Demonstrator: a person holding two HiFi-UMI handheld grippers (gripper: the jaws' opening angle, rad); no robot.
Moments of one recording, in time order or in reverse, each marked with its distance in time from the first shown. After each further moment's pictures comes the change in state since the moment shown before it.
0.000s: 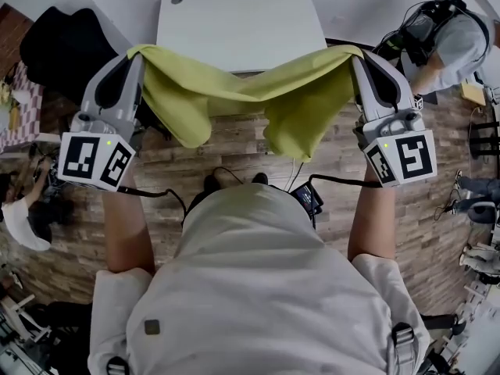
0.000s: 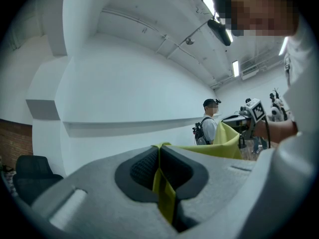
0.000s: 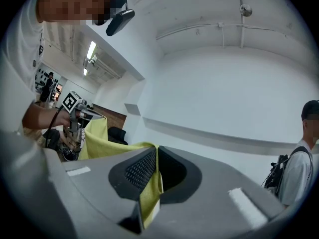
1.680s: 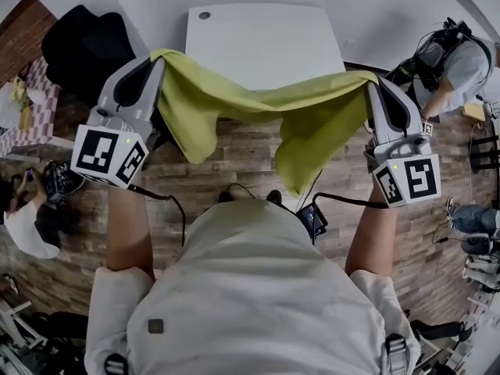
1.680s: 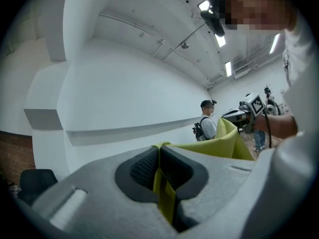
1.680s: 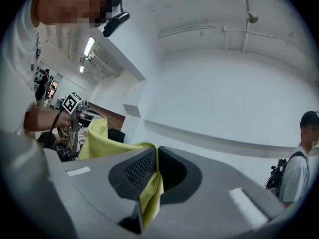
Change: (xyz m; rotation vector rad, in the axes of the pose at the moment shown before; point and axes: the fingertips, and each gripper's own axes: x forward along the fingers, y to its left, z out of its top) left arm -0.049 0.085 0.008 0.075 -0.011 -0.048; right arm 0.035 0.075 0.044 -0.001 0.018 -0.051
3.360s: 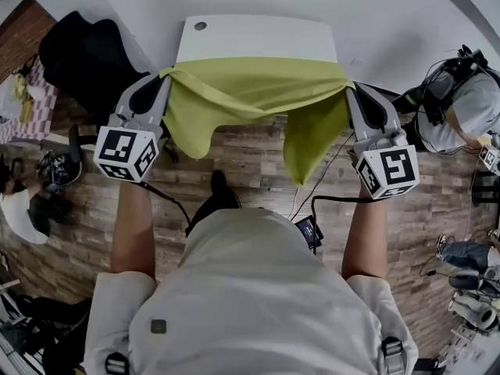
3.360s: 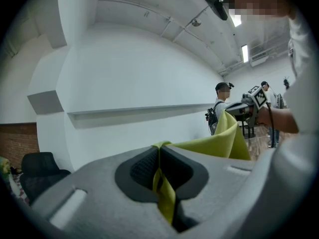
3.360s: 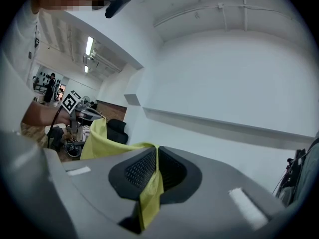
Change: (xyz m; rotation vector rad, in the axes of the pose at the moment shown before) left arm 0.127 -0.017 -0.082 -0.046 0.154 0.136; right arm 0.081 -0.116 -0.107 0.018 0.067 0.122
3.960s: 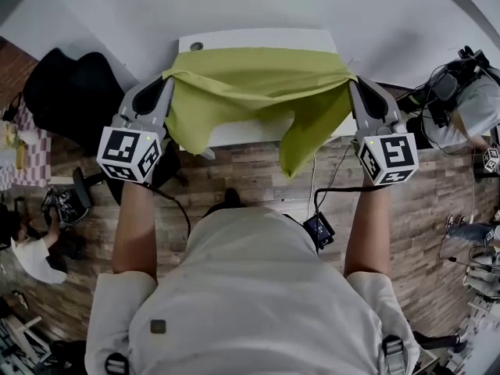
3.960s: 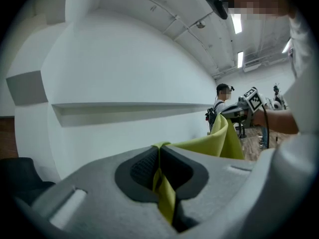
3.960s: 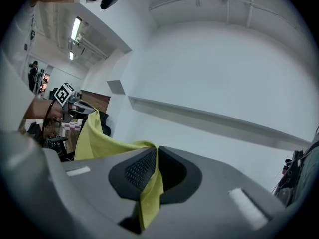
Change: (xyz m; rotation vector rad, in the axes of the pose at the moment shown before) left arm 0.110 0.131 -0.014 0.001 -0.003 -0.139; right arm 0.147 -0.030 -0.010 0.008 0.103 -0.158
